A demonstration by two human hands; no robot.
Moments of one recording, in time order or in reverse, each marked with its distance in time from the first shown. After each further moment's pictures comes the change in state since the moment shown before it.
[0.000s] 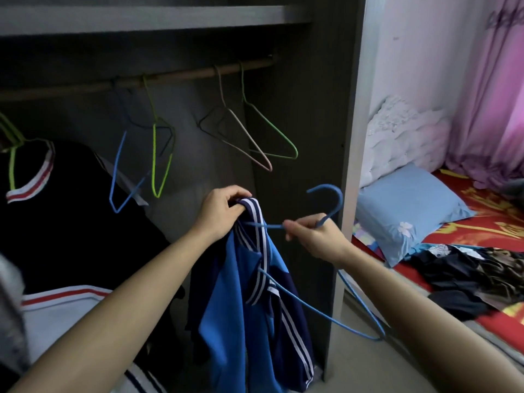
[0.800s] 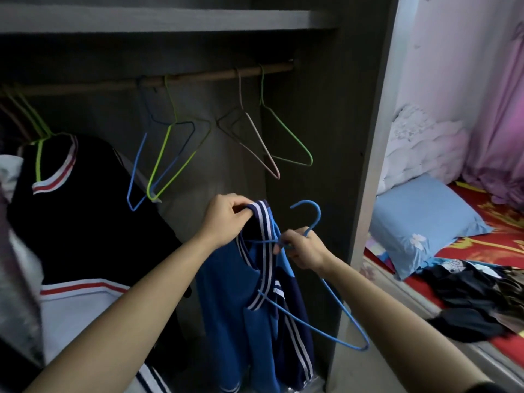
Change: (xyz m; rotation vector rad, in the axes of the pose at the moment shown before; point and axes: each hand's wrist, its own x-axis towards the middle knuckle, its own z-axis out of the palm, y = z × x) left_hand -0.014 -0.008 -0.011 -0.063 0.007 -0.098; right_hand 0.042 0.025 0.047 0.167 -0.078 0.221
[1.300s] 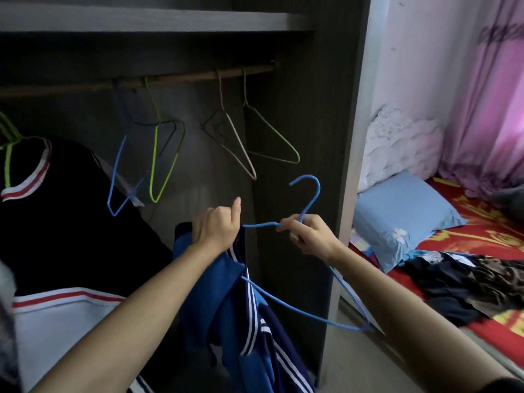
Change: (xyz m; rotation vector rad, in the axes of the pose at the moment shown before) left_hand 0.002 -0.008 0.030 0.636 0.136 0.020; right_hand -0.019 -0.005 -0.045 -0.008 0.038 -0.170
